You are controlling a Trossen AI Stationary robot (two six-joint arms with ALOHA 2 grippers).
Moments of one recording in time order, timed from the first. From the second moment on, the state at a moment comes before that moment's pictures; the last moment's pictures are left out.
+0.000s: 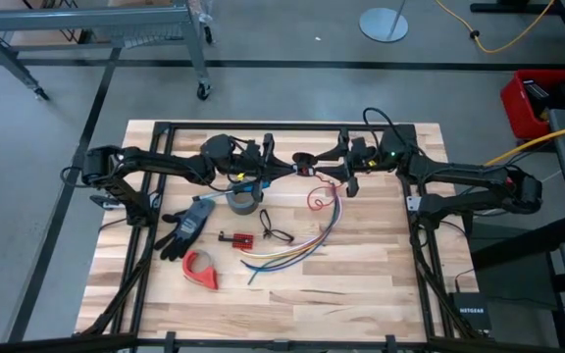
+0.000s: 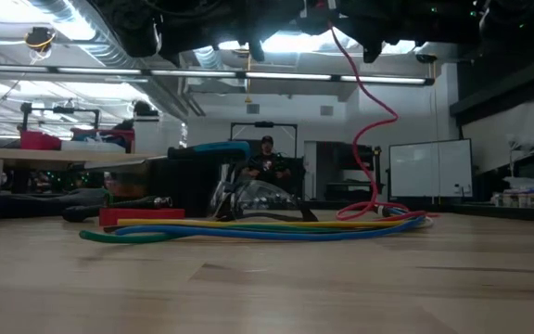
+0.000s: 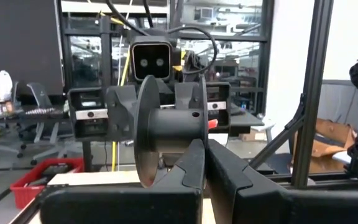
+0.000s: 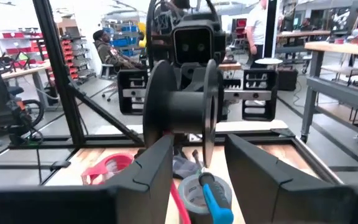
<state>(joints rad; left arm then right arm) 0.25 1.58 0.87 0.92 0.37 -0.07 -0.37 1.08 0.63 0.51 -0.46 0.06</state>
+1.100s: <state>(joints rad) 0.22 1.58 0.87 0.92 0.38 -0.05 -0.37 1.13 0.63 0.63 -0.49 0.07</state>
